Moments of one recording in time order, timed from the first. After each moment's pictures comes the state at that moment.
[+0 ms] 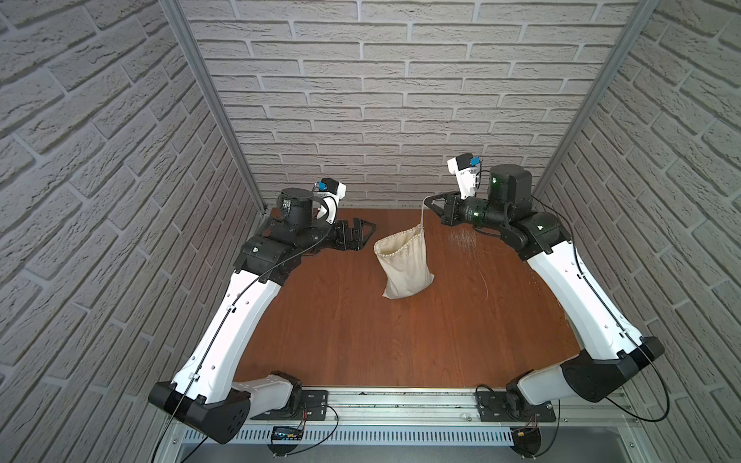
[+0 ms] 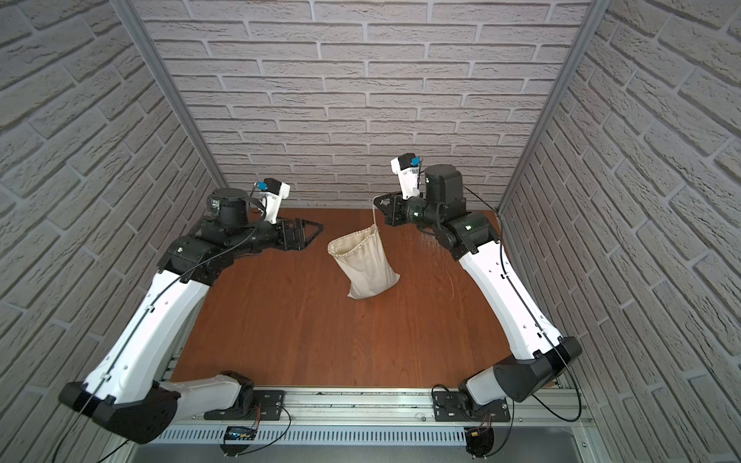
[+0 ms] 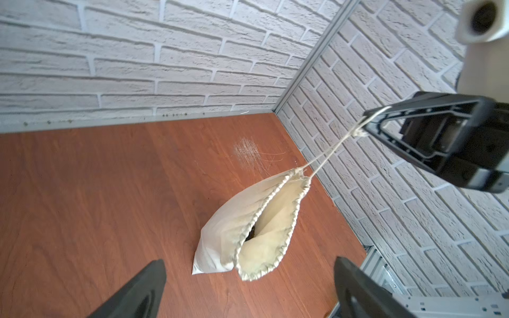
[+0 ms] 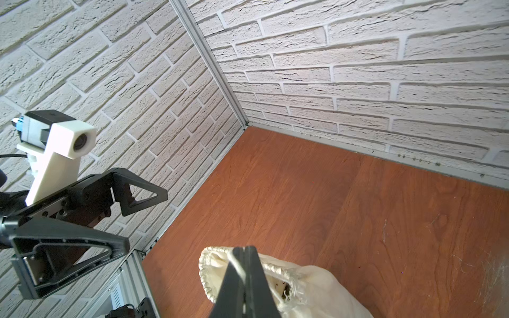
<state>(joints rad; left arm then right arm) -0.35 1.24 1.56 -0.73 0.44 -0.26 0.48 1.48 1.80 -0.63 -0.42 0.33</state>
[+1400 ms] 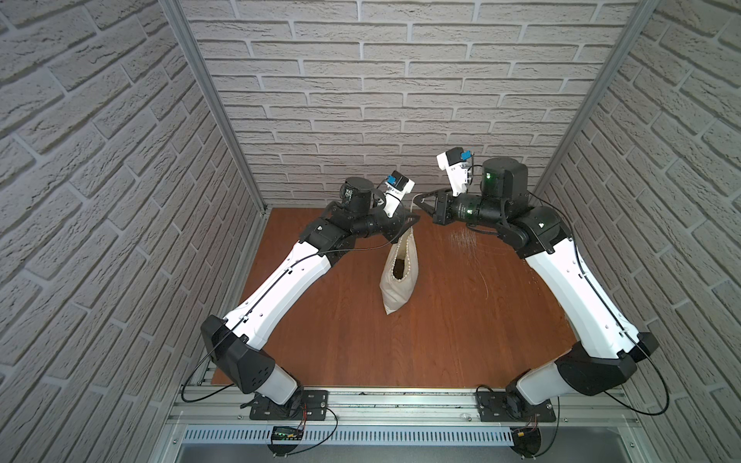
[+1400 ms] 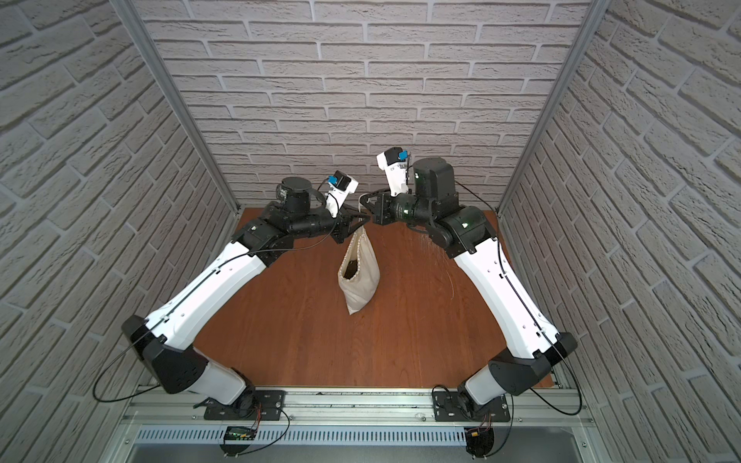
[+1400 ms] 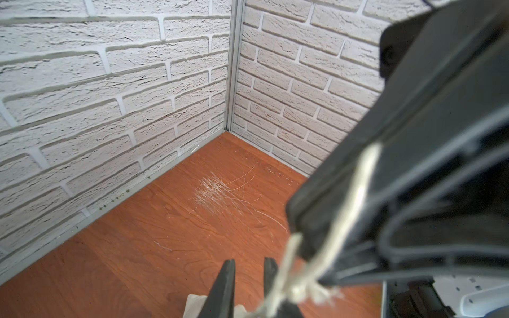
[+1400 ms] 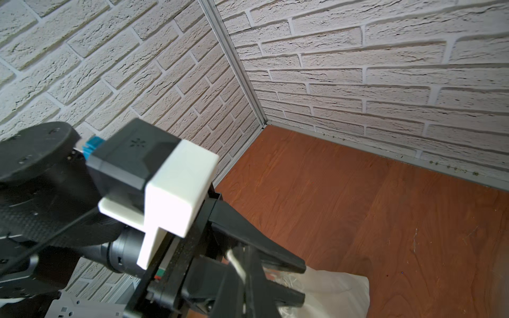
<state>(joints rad) -0.59 1.54 1.69 -0.49 0.43 -0.01 0.58 1.53 1.96 -0.73 -0.37 0.36</state>
